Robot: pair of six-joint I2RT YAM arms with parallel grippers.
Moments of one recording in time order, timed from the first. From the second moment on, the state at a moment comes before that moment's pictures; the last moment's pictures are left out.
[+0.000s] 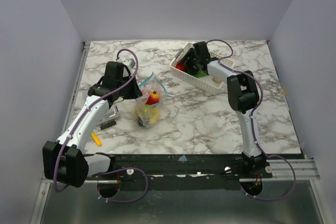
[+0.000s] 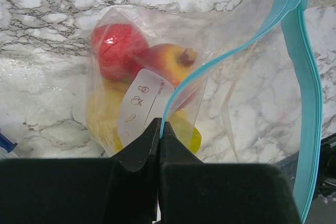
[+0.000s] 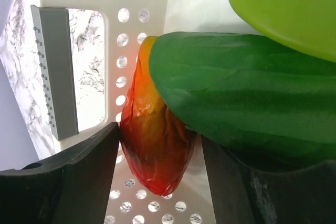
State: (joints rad) left arm -0.26 1.23 1.02 -0.56 0.29 -0.33; right arm 0.37 2.35 1.81 -0.16 -0.09 0.94
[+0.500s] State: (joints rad) left arm -0.25 1.23 1.02 -0.56 0.29 -0.33; right arm 0.37 2.34 1.78 -0.10 -0.11 0.94
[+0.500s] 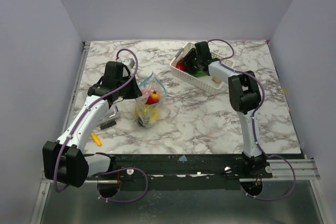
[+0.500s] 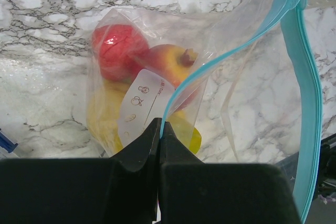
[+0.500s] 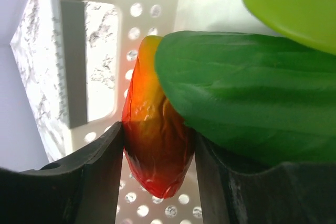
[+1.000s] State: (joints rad) left arm -0.25 1.21 1.02 -0.55 0.29 -0.33; right arm 0.36 2.09 1.69 -0.10 -0.17 0.86
